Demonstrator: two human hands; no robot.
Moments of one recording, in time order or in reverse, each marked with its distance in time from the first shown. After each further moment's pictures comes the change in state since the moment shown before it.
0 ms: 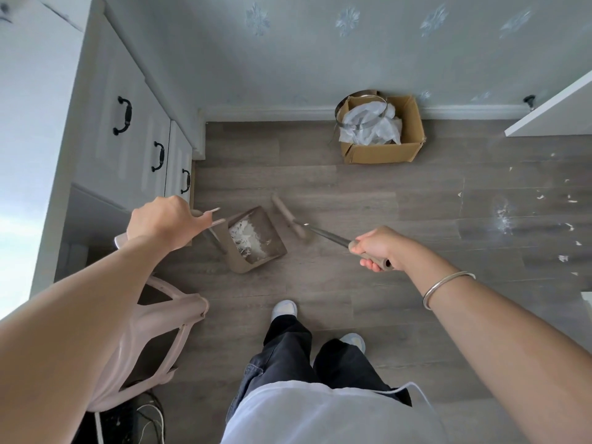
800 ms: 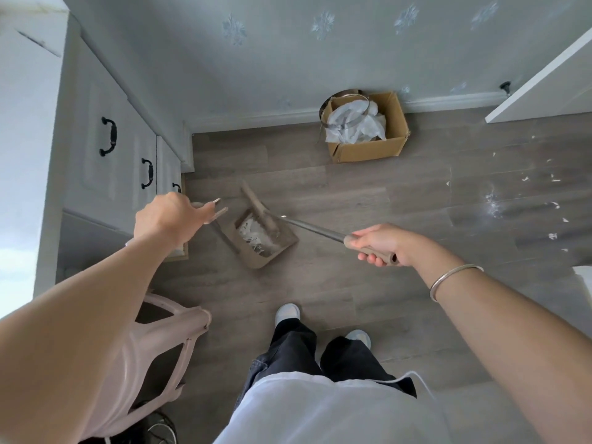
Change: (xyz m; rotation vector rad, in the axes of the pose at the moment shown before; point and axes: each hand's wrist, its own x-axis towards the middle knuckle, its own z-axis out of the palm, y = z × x) left_hand 0.025 0.012 -0.007 -0.174 0.003 0.004; right_hand -0.023 0.004 -0.014 0.148 -0.084 -0.079
